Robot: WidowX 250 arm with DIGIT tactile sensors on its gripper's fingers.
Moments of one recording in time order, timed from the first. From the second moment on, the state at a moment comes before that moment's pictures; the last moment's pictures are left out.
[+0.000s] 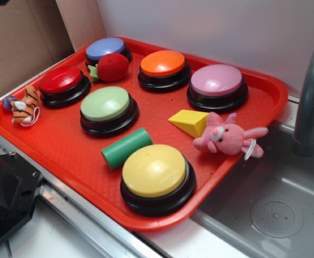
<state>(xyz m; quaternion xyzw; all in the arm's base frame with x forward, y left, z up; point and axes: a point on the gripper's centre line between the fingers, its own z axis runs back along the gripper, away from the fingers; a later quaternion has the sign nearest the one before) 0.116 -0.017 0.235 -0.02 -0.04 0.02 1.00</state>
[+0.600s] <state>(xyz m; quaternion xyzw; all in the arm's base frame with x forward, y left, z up) 0.132 -0.031 0.197 -0.02 -0.02 0.06 1.00</state>
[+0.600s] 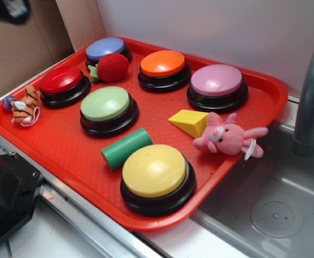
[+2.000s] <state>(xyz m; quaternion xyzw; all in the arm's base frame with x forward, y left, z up) 0.202 -0.079 0.038 -0.03 0.02 0.24 0.97</state>
